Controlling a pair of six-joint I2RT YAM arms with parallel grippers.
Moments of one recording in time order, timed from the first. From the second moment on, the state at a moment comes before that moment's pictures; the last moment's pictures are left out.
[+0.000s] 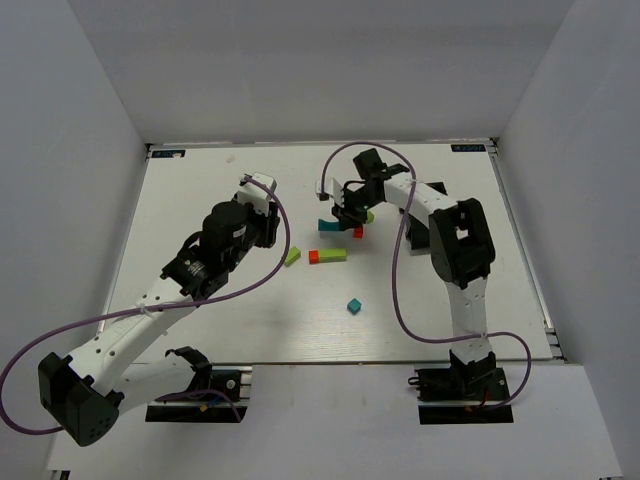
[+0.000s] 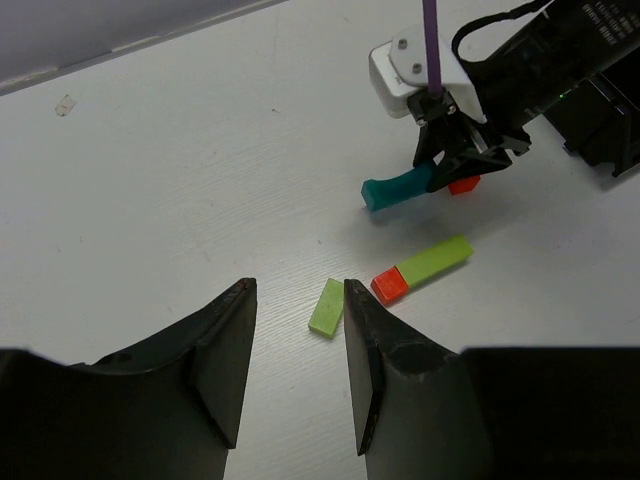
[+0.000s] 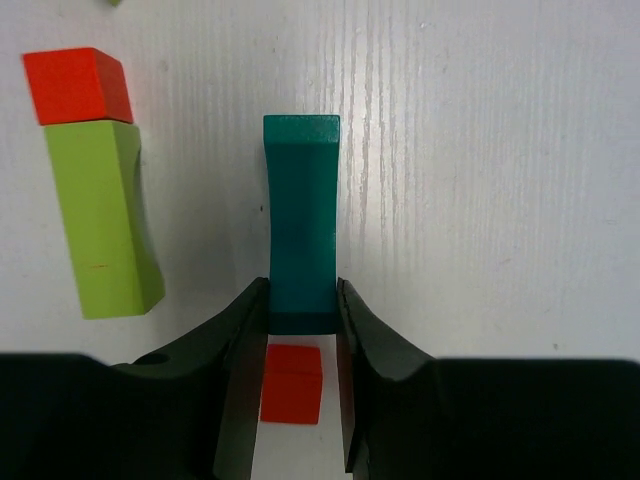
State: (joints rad) left arm -0.65 1.01 0.91 -0.21 -0.25 -0.05; right arm 0.47 2.18 1.71 -0.69 -0.61 -1.03
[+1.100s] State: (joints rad) left arm -0.65 1.01 0.91 -0.21 -0.27 -0.04; right arm 0.61 2.03 1.61 -0.80 -0.64 -1.09
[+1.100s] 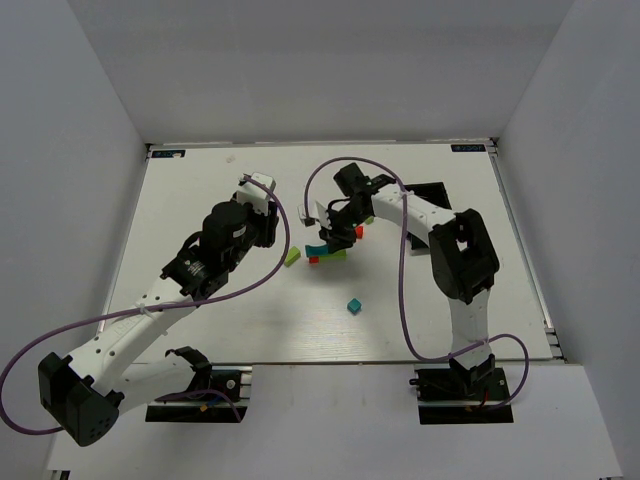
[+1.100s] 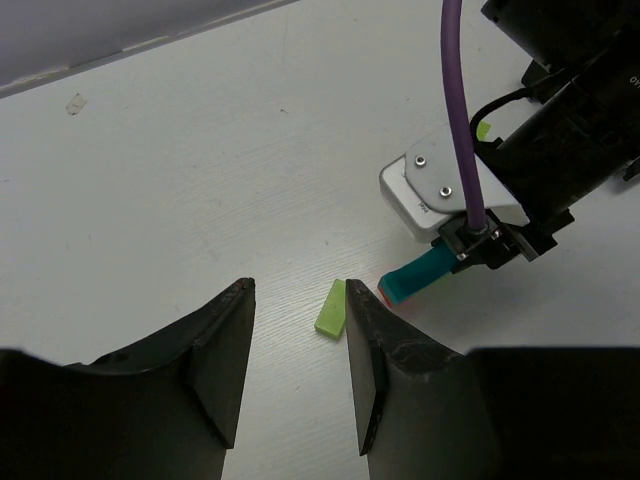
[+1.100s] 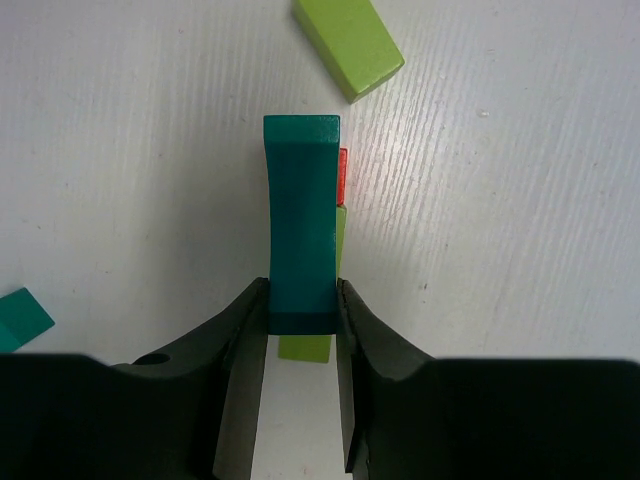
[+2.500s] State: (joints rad) left arm -0.65 1.01 0.91 -0.21 -0.27 -0.04; right arm 0.62 2.01 1.55 -0.73 -0.55 -1.03
